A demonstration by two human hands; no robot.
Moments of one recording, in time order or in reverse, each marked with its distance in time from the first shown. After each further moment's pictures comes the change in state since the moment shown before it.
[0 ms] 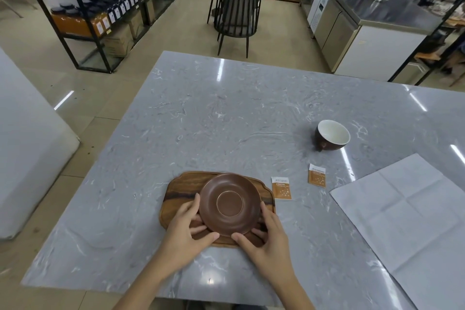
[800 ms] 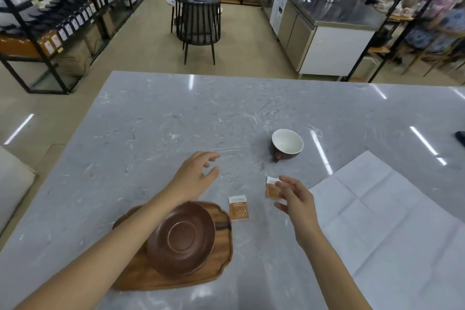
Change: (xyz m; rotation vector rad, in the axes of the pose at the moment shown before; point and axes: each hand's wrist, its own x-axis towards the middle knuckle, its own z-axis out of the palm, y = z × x) left_hand 0.174 0.145 0.064 0.470 -0.098 0.421; right_hand 0.110 -0.019 -0.162 0.327 0.364 0.336
